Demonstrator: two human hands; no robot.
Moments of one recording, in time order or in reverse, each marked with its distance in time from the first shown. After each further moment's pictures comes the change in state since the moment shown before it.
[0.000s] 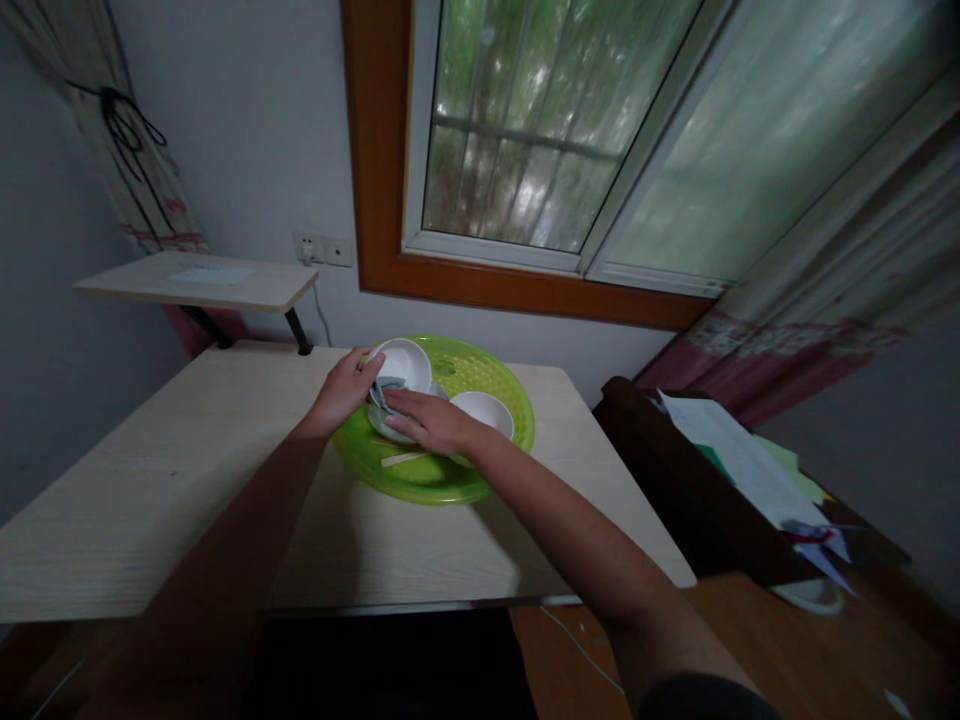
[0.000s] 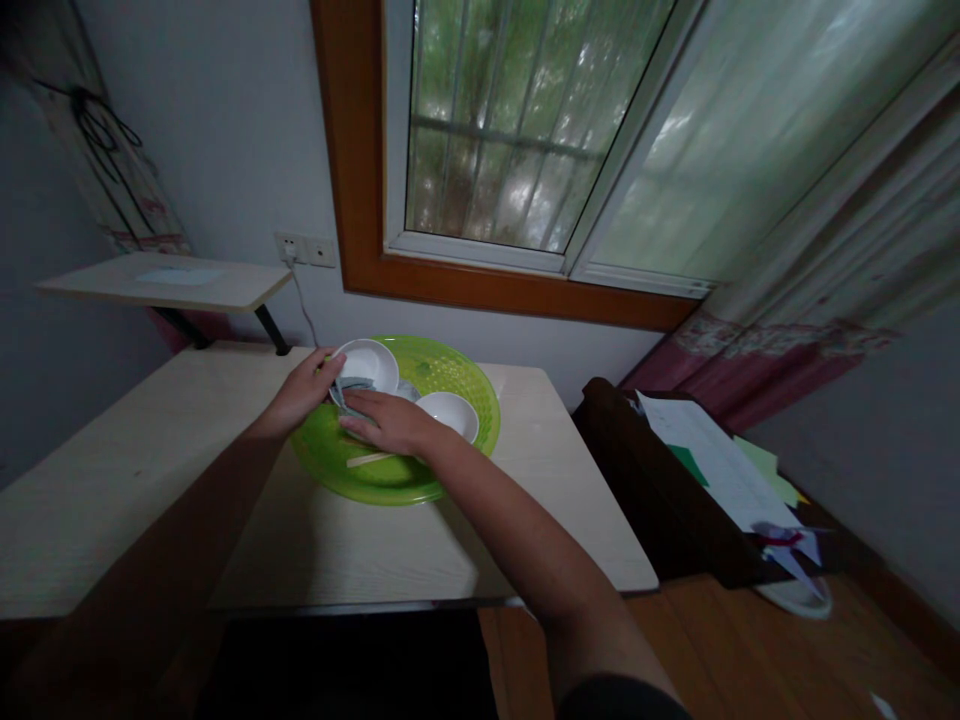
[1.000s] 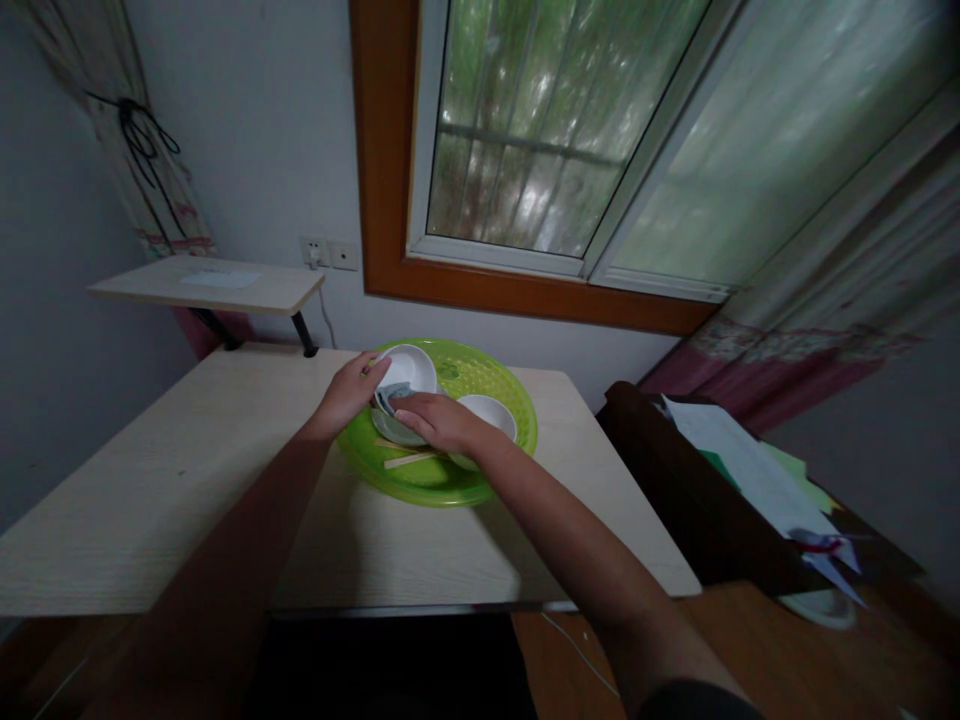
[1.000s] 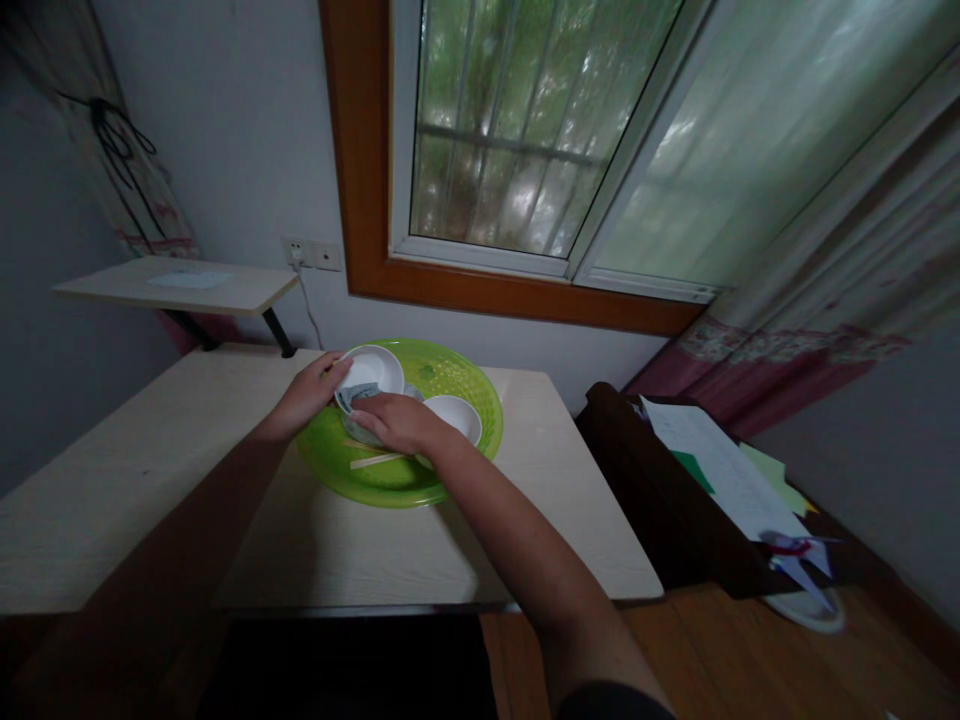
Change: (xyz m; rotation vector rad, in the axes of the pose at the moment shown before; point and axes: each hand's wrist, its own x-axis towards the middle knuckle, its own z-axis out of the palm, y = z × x) left_hand 0.002 -0.004 0.001 0.028 -0.005 0.008; right_hand 0.001 -0.003 -0.010 -0.024 -0.011 0.037
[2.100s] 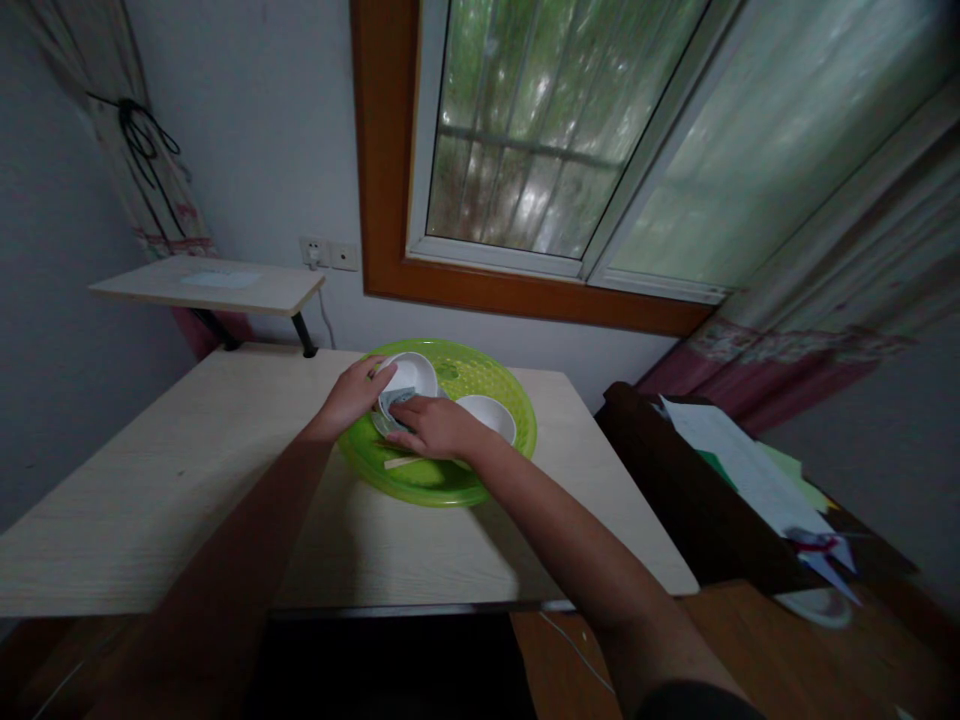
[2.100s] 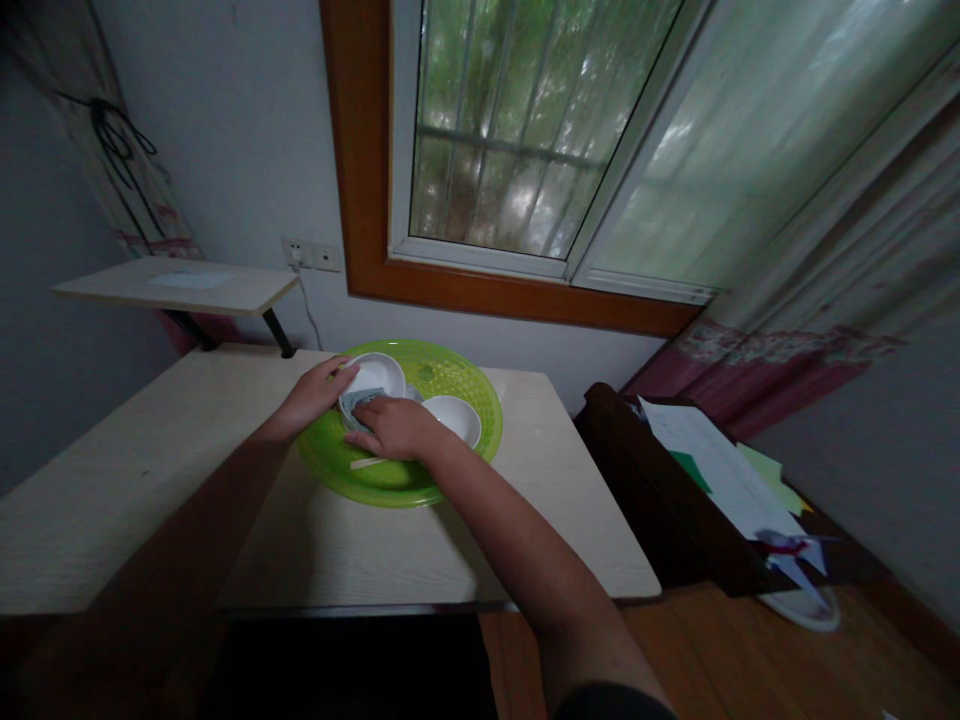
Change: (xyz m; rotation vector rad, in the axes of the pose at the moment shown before) left_hand 0.001 -0.003 0.005 0.059 -0.054 0.034; right_hand -0.001 -0.005 0.005 -0.240 -0.059 -0.070
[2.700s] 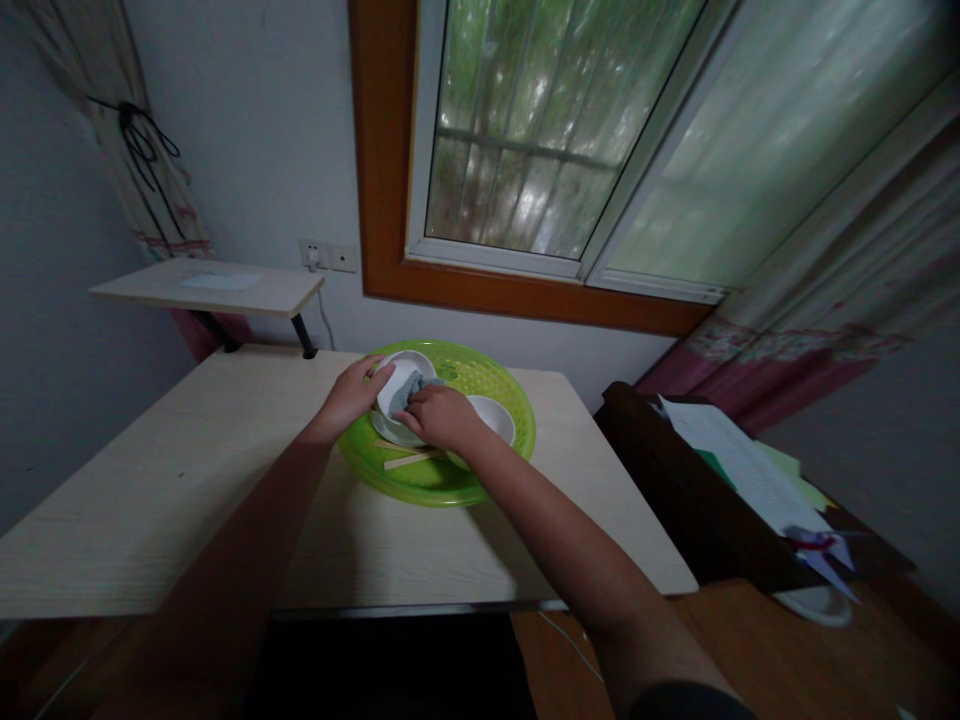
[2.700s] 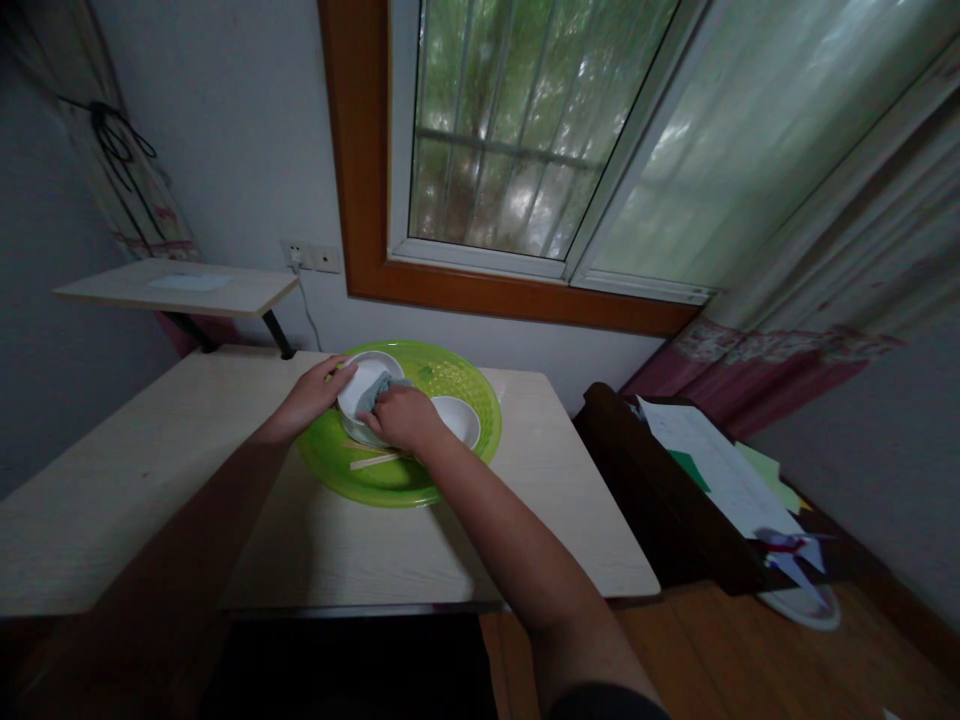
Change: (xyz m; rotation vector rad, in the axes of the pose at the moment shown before) left_hand -0.001 0.002 -0.002 -0.059 0.001 -0.020; right_hand 0.006 0.007 0.003 -0.112 -0.005 0.264
